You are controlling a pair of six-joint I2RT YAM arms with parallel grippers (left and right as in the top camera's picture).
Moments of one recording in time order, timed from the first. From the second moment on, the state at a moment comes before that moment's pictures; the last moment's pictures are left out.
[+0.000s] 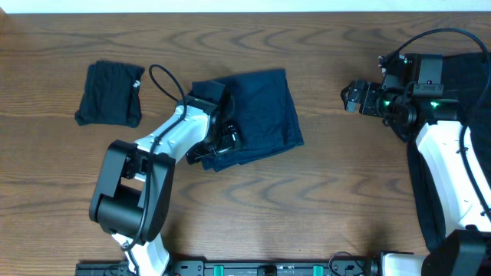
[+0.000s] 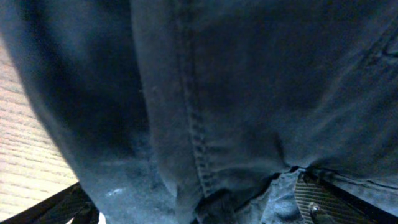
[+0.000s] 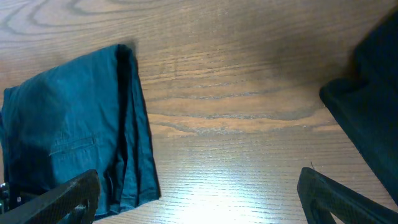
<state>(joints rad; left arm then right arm) -0.36 1.89 1.14 -0.78 0.06 -0.67 -0.03 1.50 1.17 -0.62 -0.28 0.20</state>
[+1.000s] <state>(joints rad) -0.36 1.86 1.08 -0.65 0.15 -0.69 -0.03 1.50 1.17 -0.62 -0.28 0.20</state>
